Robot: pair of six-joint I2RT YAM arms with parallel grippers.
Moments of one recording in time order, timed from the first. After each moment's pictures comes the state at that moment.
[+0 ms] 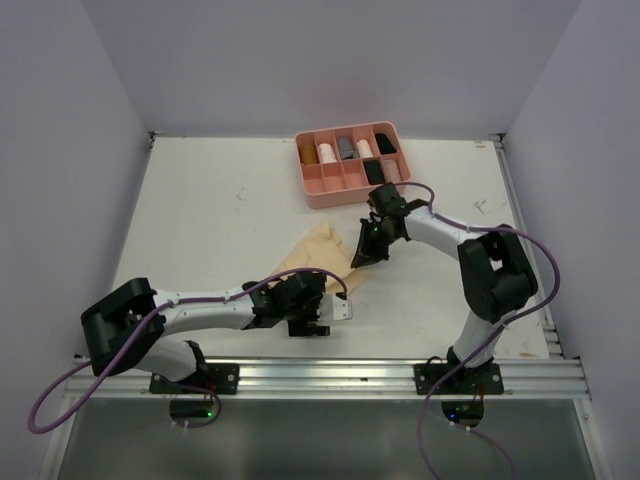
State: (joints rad) left arm -1.08 1.40 0.64 -0.17 -0.08 0.53; right arm 0.46 1.78 1.14 -0.56 -0.35 0.66
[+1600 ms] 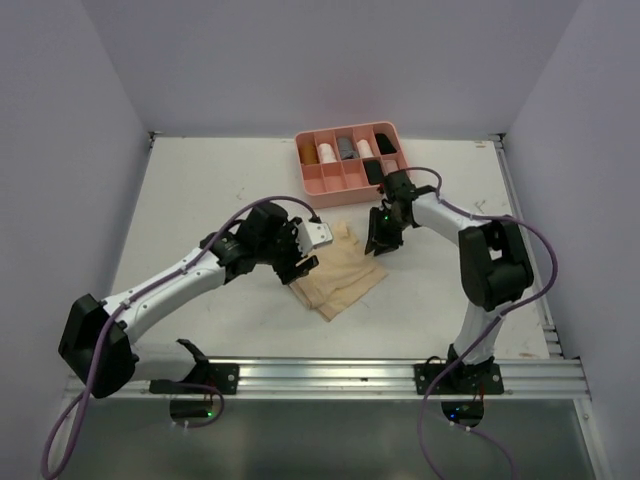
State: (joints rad) left arm -0.72 1.26 0.94 -0.45 0.25 0.42; right arm 0.36 1.87 1.25 -0.66 -0.24 0.44
